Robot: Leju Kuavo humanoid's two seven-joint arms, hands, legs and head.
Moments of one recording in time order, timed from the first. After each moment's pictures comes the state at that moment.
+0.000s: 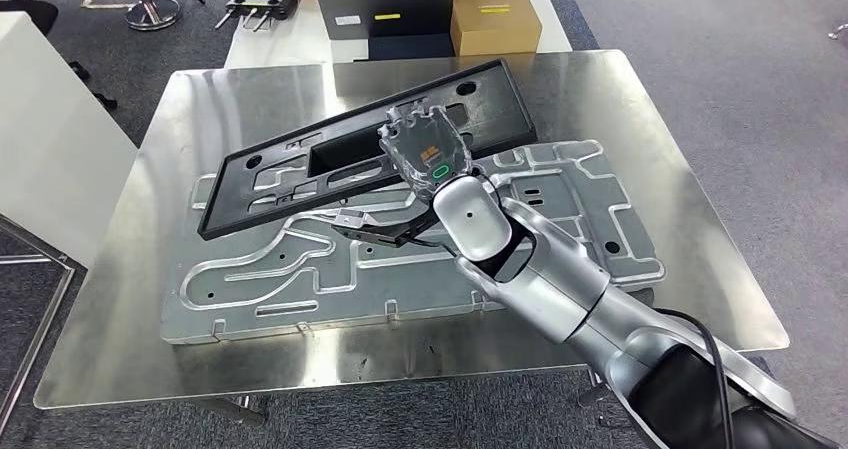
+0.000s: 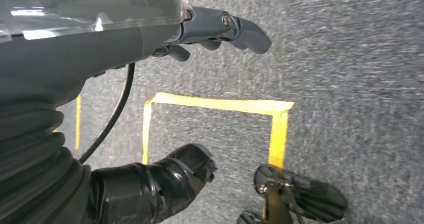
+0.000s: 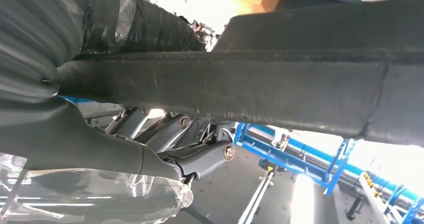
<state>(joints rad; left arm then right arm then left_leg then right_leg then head) -0.14 0.07 -1.32 -0.12 1.57 0.44 -0.09 -0.93 0.04 0.87 -1.10 1.25 0.05 0.27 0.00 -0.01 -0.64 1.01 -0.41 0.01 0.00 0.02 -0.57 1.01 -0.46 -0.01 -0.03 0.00</state>
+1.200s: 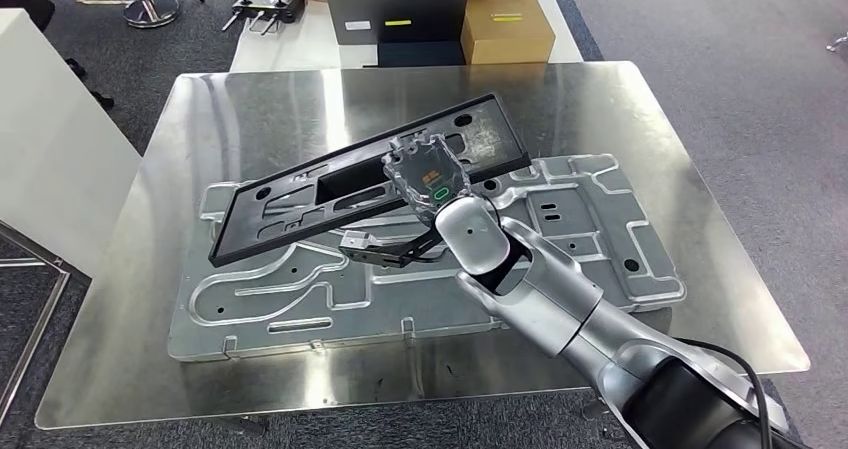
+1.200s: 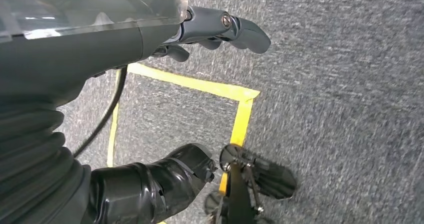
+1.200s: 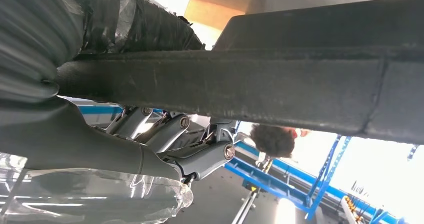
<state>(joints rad) -0.13 0.06 -1.14 -0.12 1.57 0.38 -0.21 -0.87 0.05 0.87 -1.02 1.22 0.01 0.22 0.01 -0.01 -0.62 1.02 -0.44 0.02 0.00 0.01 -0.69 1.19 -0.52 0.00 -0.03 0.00</state>
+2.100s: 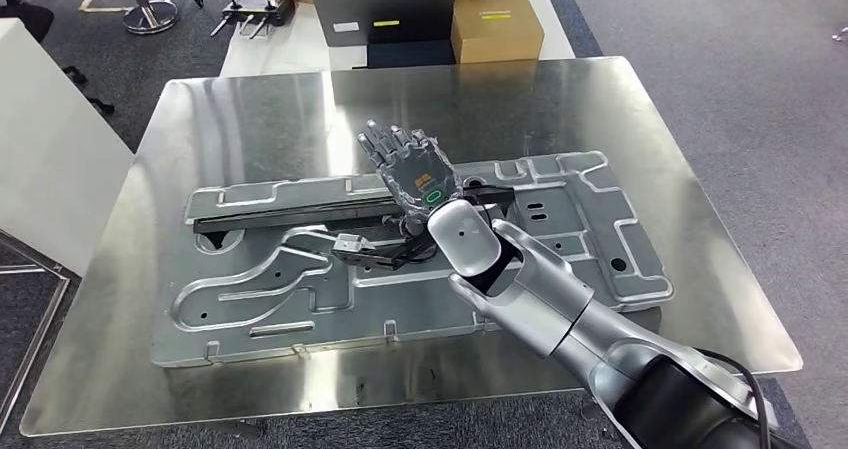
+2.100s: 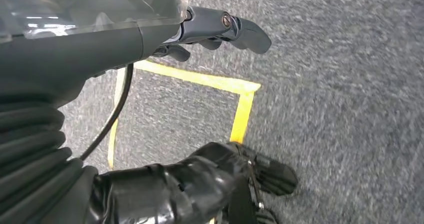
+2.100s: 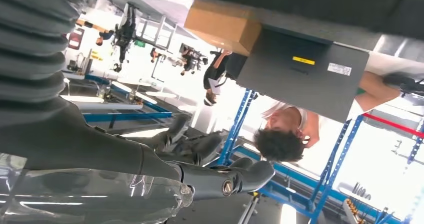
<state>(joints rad) -0.13 0.07 -1.11 -0.12 1.57 0.39 -0.19 -0.87 0.07 0.87 -0.99 1.21 0.00 0.23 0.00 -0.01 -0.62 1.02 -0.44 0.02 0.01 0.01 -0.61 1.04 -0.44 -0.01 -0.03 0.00</state>
